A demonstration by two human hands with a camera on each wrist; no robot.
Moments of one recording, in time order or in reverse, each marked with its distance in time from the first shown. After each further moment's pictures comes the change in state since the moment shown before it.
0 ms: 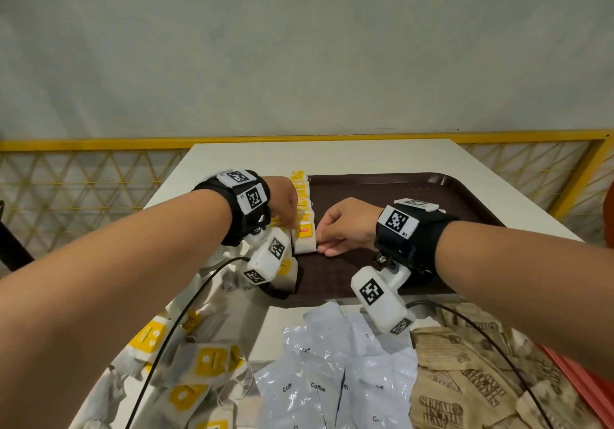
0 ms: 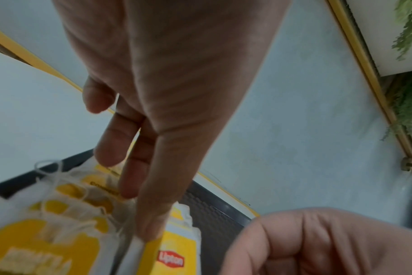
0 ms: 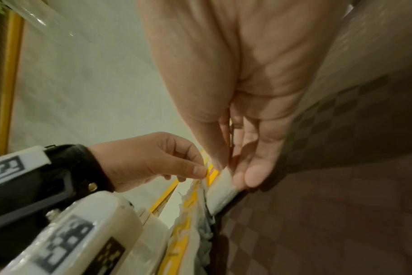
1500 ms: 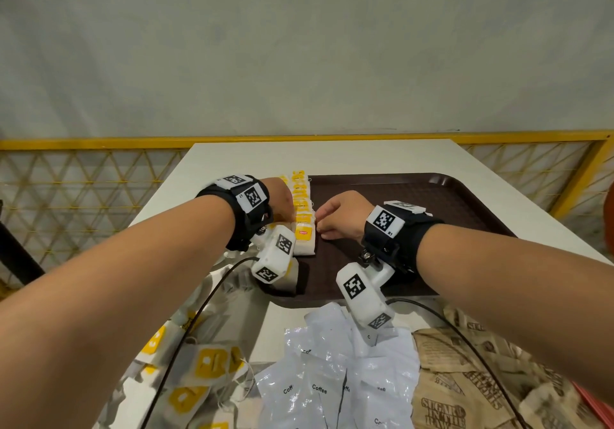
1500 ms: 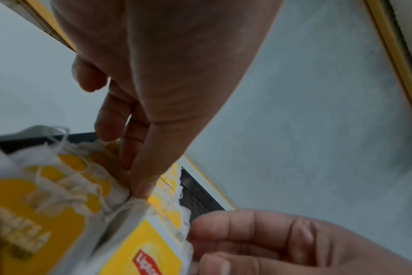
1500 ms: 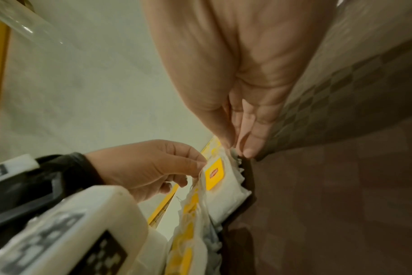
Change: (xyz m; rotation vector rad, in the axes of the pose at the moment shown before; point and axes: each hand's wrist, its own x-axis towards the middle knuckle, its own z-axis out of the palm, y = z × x) left_hand -0.004 0.002 0.007 -0.039 0.090 -0.139; right_hand 0.017 -0.005 0.007 -0.122 0.228 -0.066
